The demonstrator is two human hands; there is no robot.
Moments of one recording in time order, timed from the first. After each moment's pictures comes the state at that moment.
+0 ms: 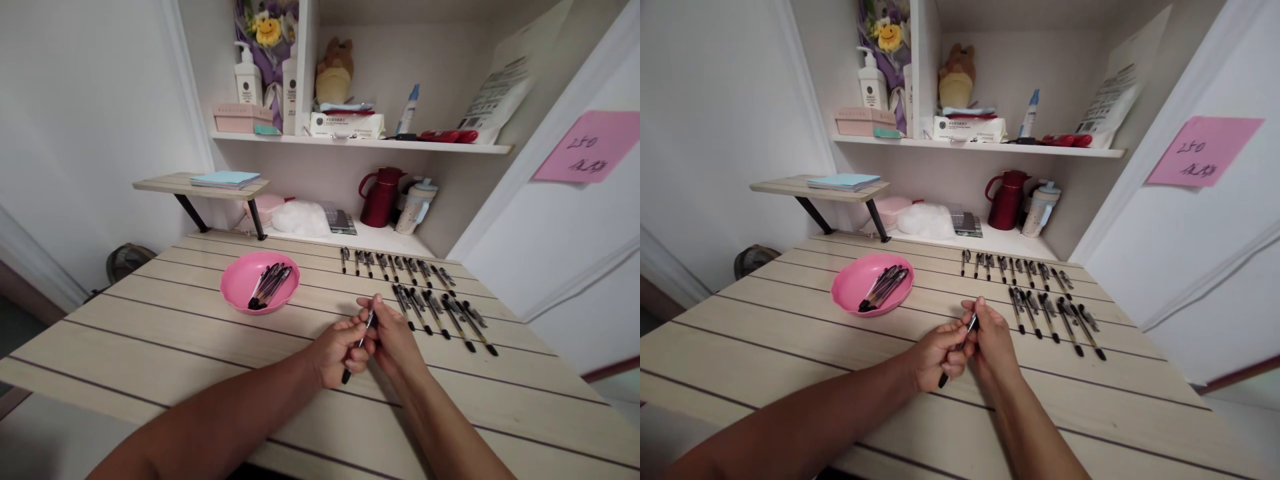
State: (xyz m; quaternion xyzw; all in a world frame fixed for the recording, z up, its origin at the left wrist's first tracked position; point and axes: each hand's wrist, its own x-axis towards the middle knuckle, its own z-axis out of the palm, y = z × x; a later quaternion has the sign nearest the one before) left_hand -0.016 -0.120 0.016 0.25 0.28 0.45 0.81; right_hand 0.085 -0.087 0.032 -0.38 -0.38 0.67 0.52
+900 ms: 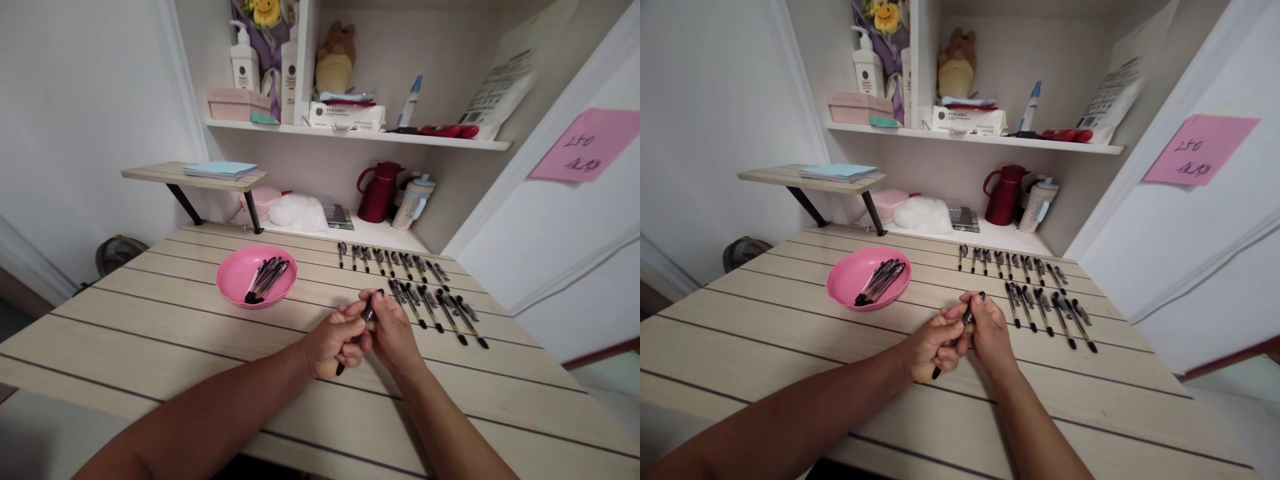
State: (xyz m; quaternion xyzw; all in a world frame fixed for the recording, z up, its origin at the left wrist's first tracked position) left_hand -0.024 -0.121 0.021 0.31 0.25 0.42 0.81; right_hand 0.090 -0.090 0.032 -0.29 -0.44 0.67 0.53
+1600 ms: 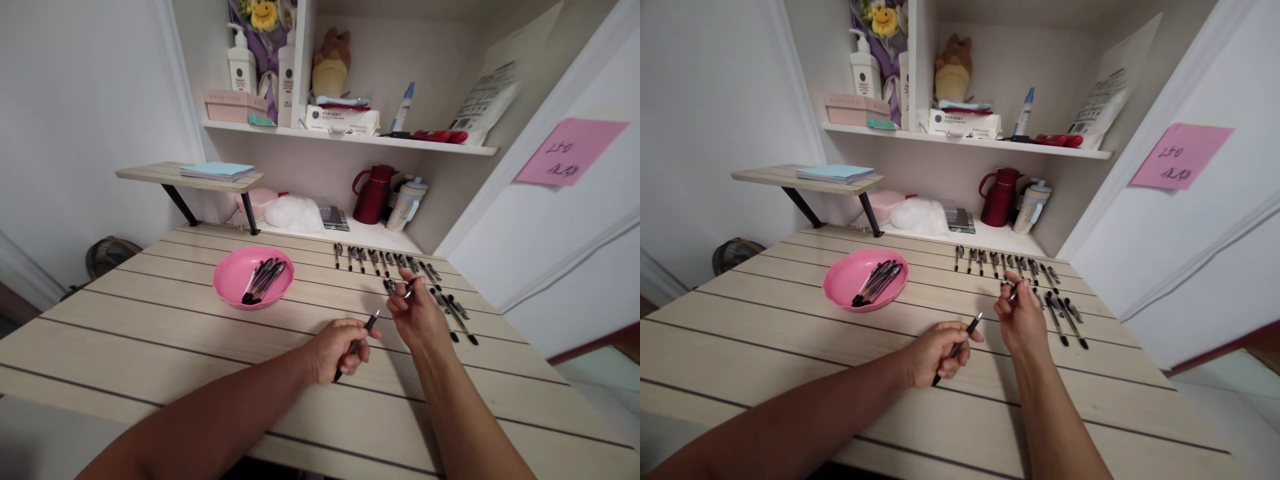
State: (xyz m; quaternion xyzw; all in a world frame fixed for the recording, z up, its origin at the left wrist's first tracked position) left_hand -0.017 -0.121 0.012 0.36 0.30 0.39 0.79; right_hand 0.136 -0.042 0.034 -0.28 -0.35 0.63 0.64
